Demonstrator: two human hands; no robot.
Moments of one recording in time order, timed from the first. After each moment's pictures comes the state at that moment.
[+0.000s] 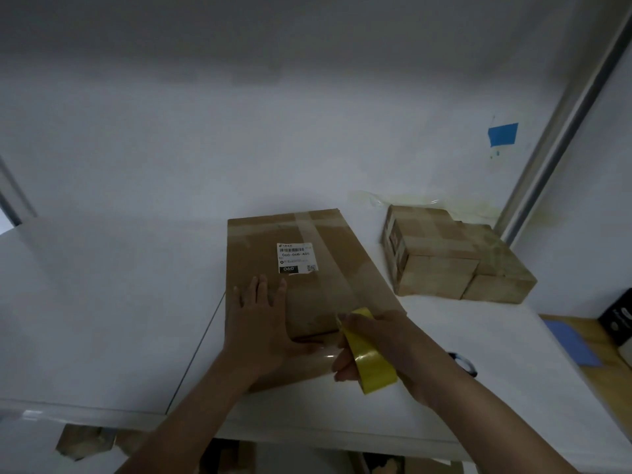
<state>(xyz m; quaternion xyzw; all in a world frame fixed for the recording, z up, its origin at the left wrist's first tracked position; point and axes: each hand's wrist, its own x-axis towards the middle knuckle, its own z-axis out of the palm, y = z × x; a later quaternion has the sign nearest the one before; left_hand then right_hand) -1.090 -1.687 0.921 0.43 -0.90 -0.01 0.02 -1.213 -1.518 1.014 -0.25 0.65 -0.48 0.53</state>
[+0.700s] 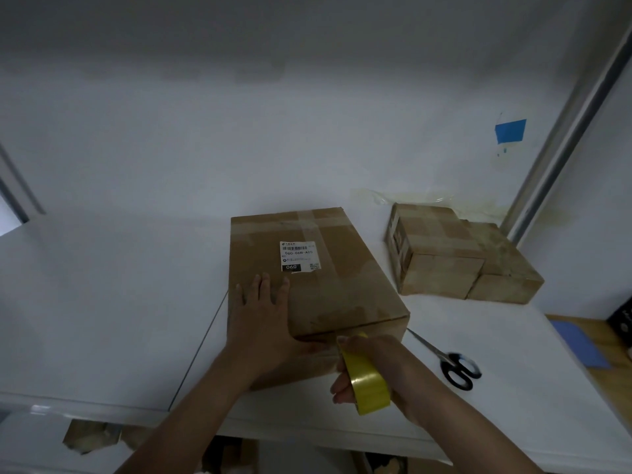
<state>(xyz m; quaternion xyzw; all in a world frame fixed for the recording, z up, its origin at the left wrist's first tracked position) -1.090 -1.687 0.924 0.43 -0.90 -0.01 0.01 -1.215 -1.523 0.970 -0.17 0.63 -0.49 0.58</state>
